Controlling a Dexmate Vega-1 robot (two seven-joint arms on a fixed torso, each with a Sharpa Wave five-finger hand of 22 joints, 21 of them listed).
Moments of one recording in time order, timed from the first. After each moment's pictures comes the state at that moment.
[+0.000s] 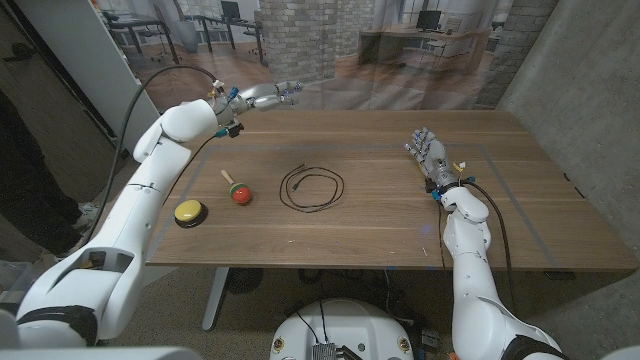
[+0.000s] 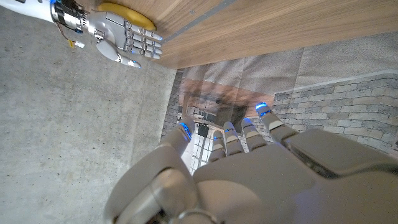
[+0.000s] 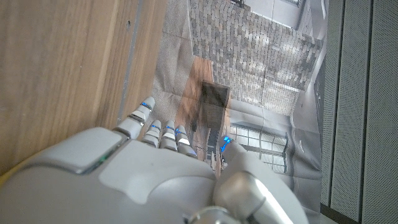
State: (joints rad) left arm 0.64 0.47 0.07 -1.51 0.38 -0.36 -0.63; left_hand 0.26 0.16 0.72 -0.03 0.20 -0.03 -0.05 0.19 0.17 0.03 -0.08 0.22 0.18 -0.02 -0.01 0.19 0.17 -0.02 0.00 0.44 0.19; right arm -0.81 0.19 0.44 -1.22 -0.08 0.24 0.55; right_hand 0.06 0.09 0.45 0.16 0.25 0.00 0.12 0.19 0.18 0.00 0.09 0.20 0.18 -0.06 0.05 0.20 0.19 0.19 -0.01 0.20 0.17
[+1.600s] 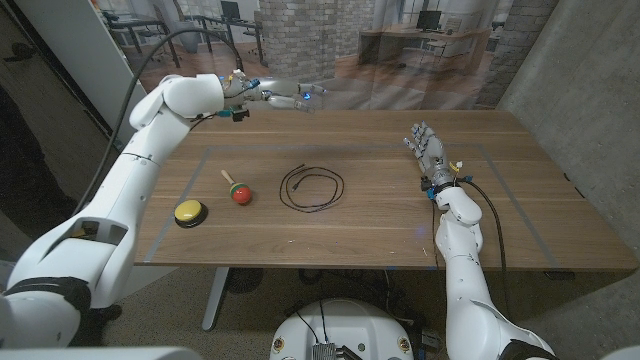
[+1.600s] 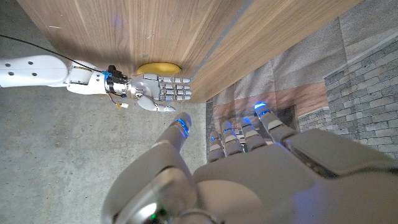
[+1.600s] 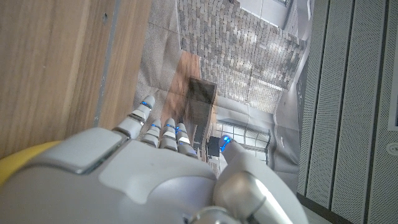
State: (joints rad) left arm 0.50 0.54 0.17 -1.54 0.46 -0.56 -0.78; left_hand 0.31 0.15 0.68 -0.10 0.19 -0.02 -0.10 0.19 0.17 0.05 -0.11 0.22 0.18 -0.01 -0.03 0.18 0.17 0.00 -0.02 0.44 0.19; right arm -0.83 0.22 0.42 -1.24 -0.07 0.35 0.51; right_hand 0.06 0.09 0.45 0.15 0.24 0.03 0.12 0.19 0.18 0.03 0.09 0.20 0.18 -0.05 0.05 0.20 0.19 0.20 -0.01 0.20 0.17
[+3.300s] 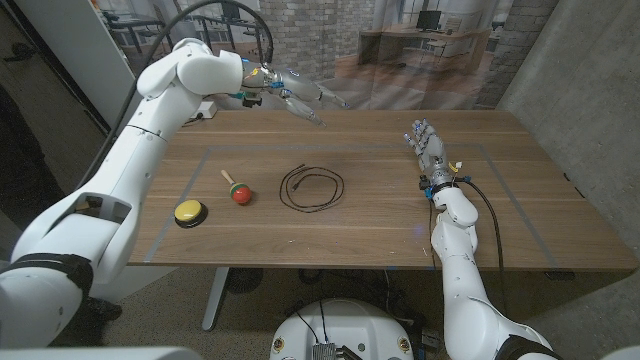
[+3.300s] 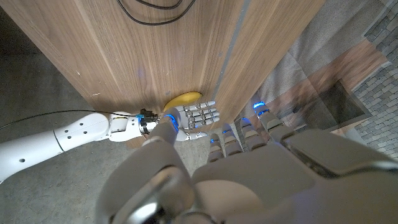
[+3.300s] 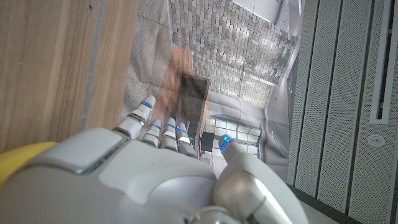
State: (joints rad) left arm 0.38 0.54 0.28 -1.63 0.59 -0.72 -0.94; left_hand 0.37 0.08 0.61 -0.16 0.22 -0.05 -0.11 0.18 0.17 0.03 -0.11 0.21 0.19 -0.01 -0.03 0.18 0.17 0.01 -0.02 0.43 0.19; right arm -0.81 0.23 0.42 -1.18 -0.05 0.43 0.50; right_hand 0.06 0.09 0.46 0.15 0.24 0.04 0.12 0.19 0.18 0.04 0.09 0.20 0.18 -0.04 0.04 0.20 0.19 0.21 -0.01 0.20 0.17
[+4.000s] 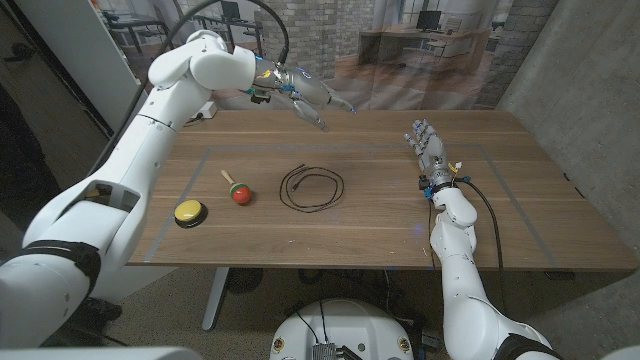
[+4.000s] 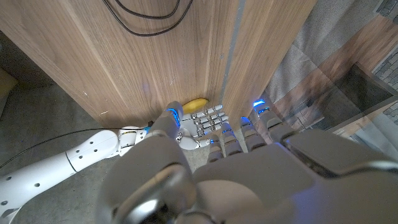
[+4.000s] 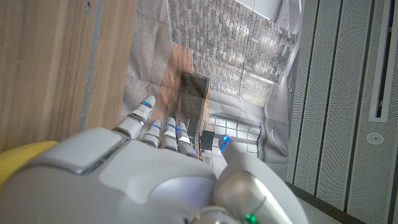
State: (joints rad) left arm 0.32 0.51 0.34 -1.60 0.66 -0.80 -0.95; left_hand 0.48 0.08 0.59 -0.17 0.26 -0.06 -0.13 0.18 0.18 0.04 -0.12 0.21 0.19 0.01 -0.04 0.18 0.17 0.03 0.04 0.43 0.19; right arm -0.81 0.23 0.42 -1.16 -0.05 0.45 0.49; right_hand 0.06 0.09 0.47 0.15 0.24 0.04 0.12 0.19 0.18 0.04 0.09 0.20 0.18 -0.04 0.04 0.20 0.19 0.21 -0.01 0.20 0.17
